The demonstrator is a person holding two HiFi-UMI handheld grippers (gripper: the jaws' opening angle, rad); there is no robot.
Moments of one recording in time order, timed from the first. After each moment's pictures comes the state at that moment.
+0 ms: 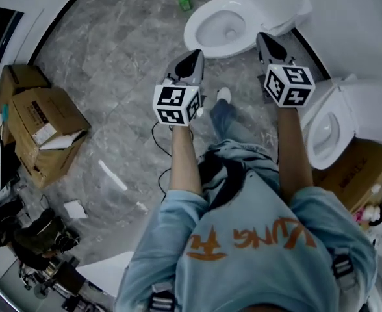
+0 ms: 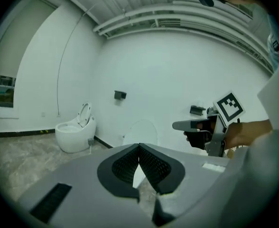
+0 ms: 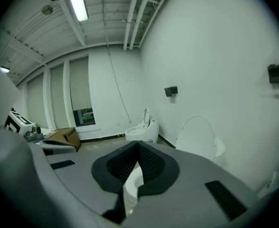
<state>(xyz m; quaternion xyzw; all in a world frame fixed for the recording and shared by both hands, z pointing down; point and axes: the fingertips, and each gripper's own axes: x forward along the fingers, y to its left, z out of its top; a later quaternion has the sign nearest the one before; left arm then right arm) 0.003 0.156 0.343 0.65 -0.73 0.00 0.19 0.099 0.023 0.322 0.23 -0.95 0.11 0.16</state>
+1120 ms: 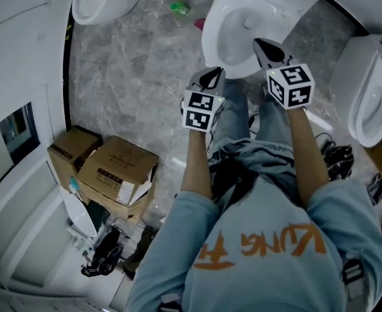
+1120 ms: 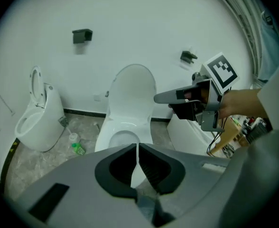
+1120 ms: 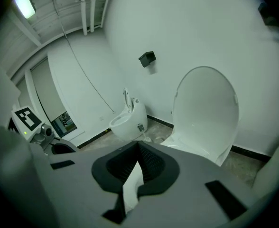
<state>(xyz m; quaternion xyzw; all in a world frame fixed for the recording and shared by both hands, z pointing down) -0.113 -0.020 0.511 0.75 -0.49 0.28 0.33 -0.039 -0.124 0.485 0.31 -0.88 0.27 0.22</state>
